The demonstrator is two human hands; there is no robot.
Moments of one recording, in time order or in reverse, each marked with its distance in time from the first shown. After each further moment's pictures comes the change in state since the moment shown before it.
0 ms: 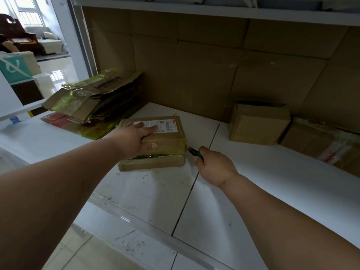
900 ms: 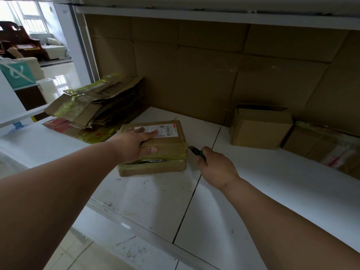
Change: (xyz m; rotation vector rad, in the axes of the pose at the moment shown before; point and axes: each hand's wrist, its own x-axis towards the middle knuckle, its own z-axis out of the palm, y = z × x) left_hand -0.004 -0.001 -0.009 -0.021 -0.051 0.022; right_hand 0.002 -0.006 -0.008 0.098 0.039 0.033
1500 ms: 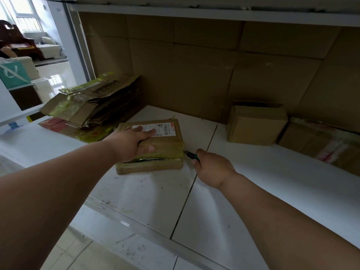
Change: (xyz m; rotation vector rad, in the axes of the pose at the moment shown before) left_hand -0.001 0.002 0.002 0.010 -0.012 -0.006; right_hand -0.003 0.004 0.002 -0.189 -0.088 -0.064
